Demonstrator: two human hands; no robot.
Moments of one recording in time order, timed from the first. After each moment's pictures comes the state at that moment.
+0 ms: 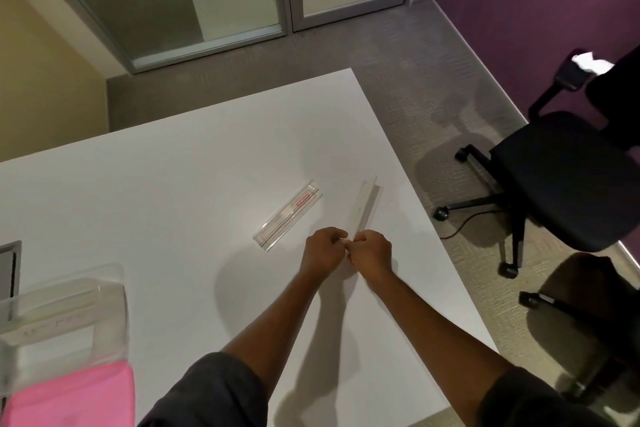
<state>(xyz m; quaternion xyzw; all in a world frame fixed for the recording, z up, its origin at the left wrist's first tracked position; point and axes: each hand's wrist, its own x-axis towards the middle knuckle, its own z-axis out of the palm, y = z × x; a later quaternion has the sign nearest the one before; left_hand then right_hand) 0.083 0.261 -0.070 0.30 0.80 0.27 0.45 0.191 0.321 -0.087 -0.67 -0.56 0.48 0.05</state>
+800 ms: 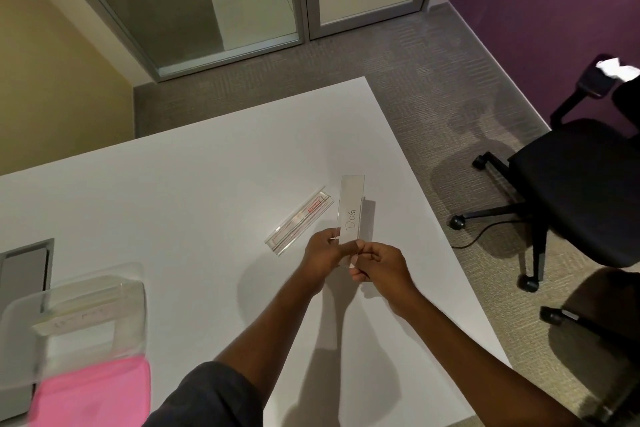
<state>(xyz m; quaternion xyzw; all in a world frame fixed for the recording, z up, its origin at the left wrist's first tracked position) 0.067 0.250 -0.048 0.16 0.69 0.43 0.56 0.220 0.306 -0.043 -0.55 -0.48 0.67 0.11</state>
